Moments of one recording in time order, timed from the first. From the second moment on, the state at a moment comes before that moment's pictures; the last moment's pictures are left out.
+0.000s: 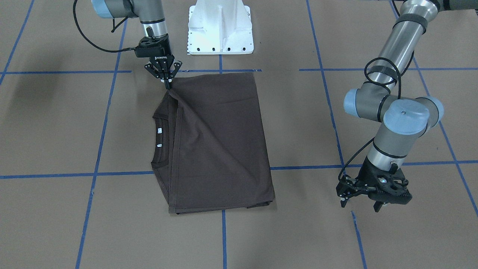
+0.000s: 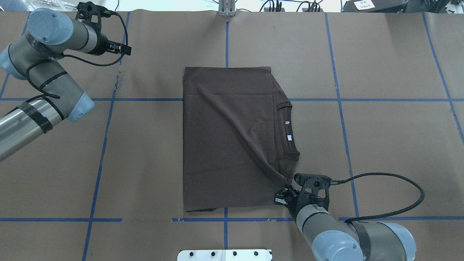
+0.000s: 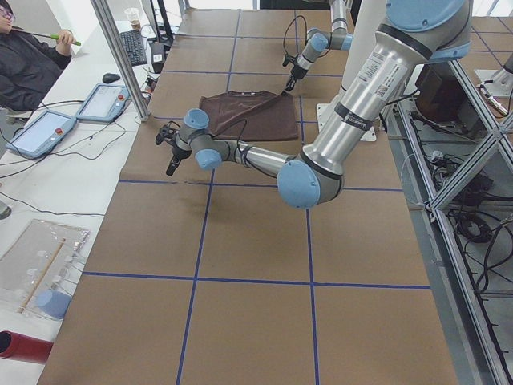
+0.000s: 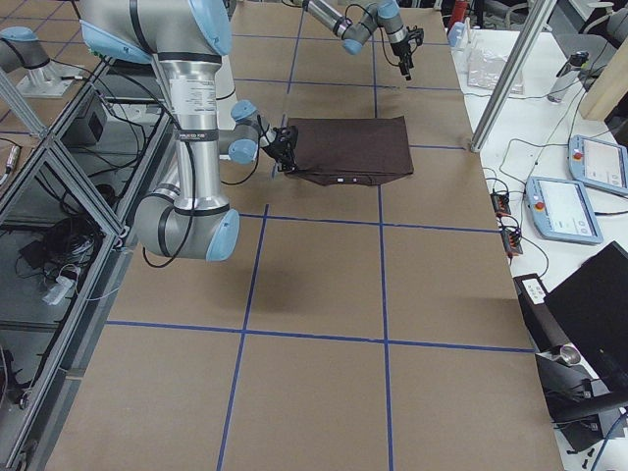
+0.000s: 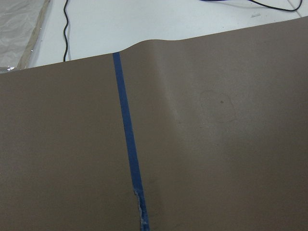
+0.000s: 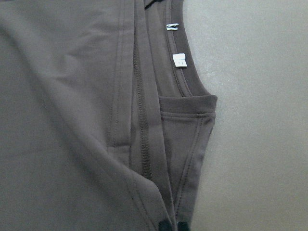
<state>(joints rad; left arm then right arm) -0.94 -2.16 -1.16 -2.34 -1.81 -0.76 0.05 -1.41 1.98 -1.29 1.09 1.61</state>
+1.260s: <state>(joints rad) -0.48 -1.81 -1.82 -2.32 -1.69 -1.58 0.21 -1.49 2.17 -1.14 1.29 1.65</state>
